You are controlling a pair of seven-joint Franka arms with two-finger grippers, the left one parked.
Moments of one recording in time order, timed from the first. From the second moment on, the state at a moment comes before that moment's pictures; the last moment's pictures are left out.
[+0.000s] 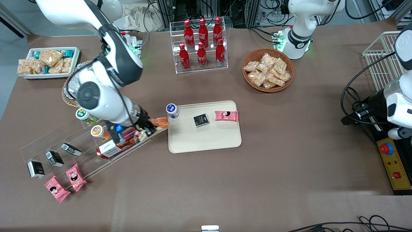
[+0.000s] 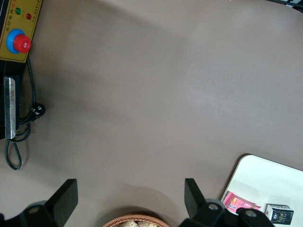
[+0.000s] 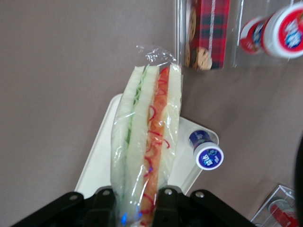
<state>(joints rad) 0.21 0.33 0.25 -1.66 0.14 1.97 1.47</state>
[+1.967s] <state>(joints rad) 0.61 0.79 0.11 -1.46 -0.11 2.37 2.18</state>
